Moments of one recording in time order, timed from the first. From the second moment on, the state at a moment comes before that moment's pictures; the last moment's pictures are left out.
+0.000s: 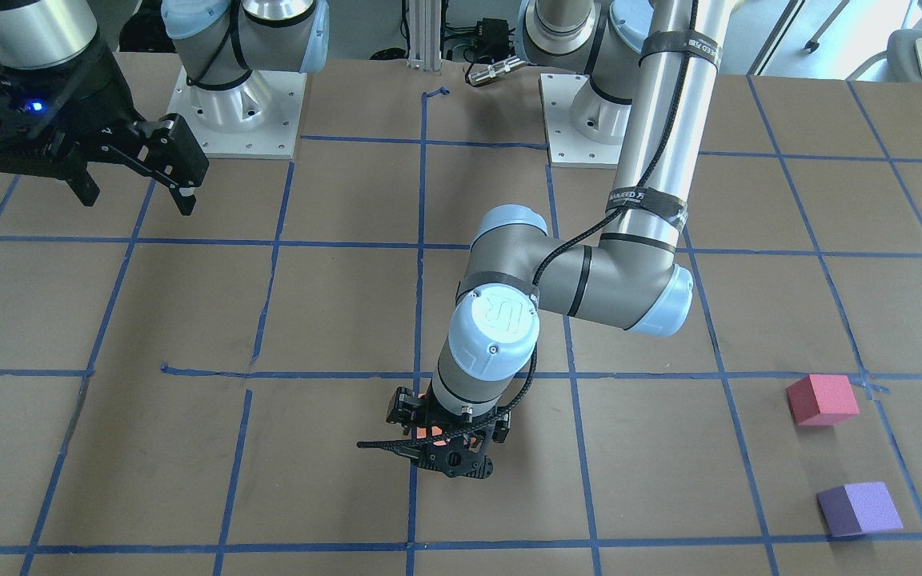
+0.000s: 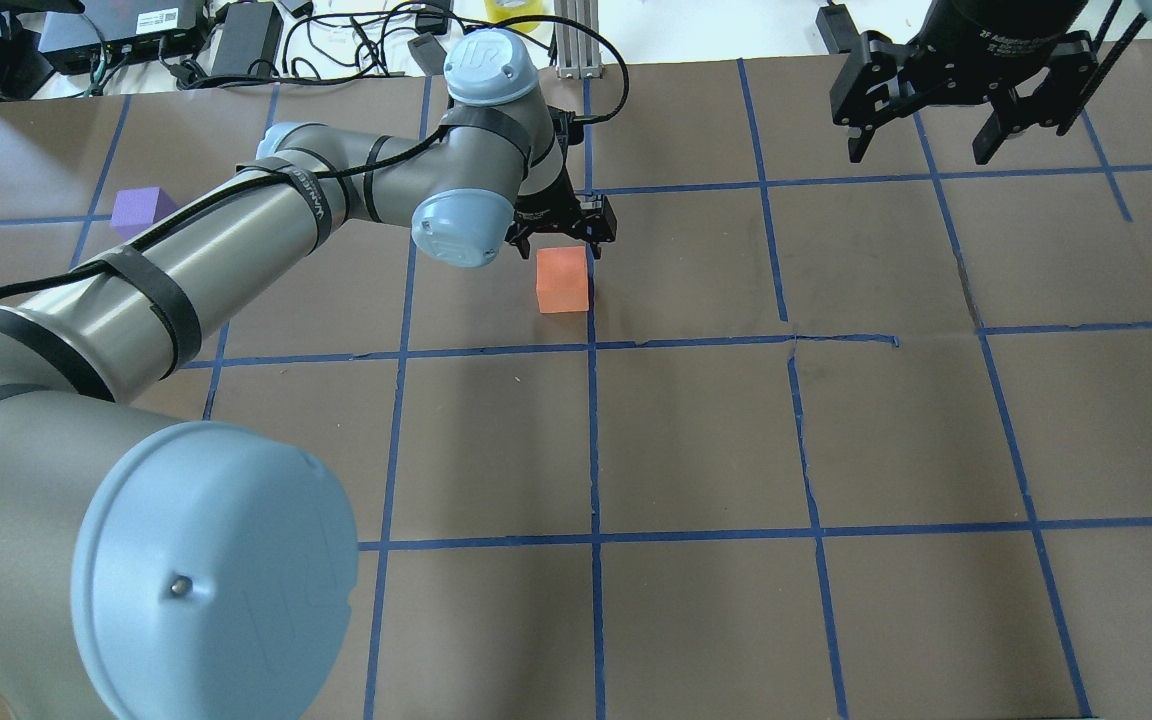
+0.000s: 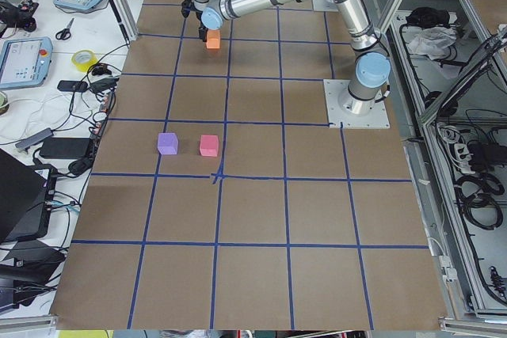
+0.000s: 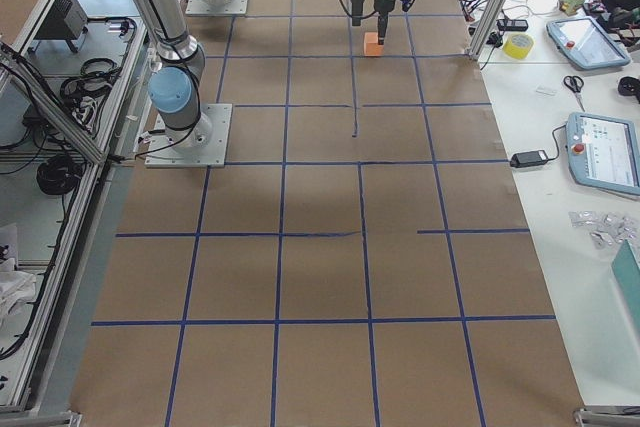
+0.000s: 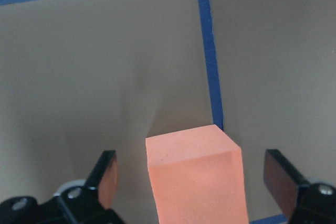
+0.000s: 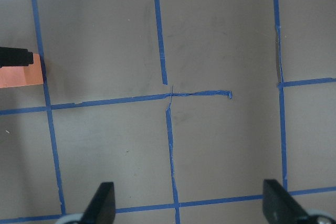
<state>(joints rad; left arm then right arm) -1.83 -2.23 -1.43 -0.98 1.45 -0.15 1.54 -1.53 1.44 -1.54 -1.58 0.06</state>
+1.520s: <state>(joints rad) -1.44 -2.02 -1.45 -1.12 1.54 -0.10 1.54 -1.53 1.44 -1.54 -1.59 0.06</state>
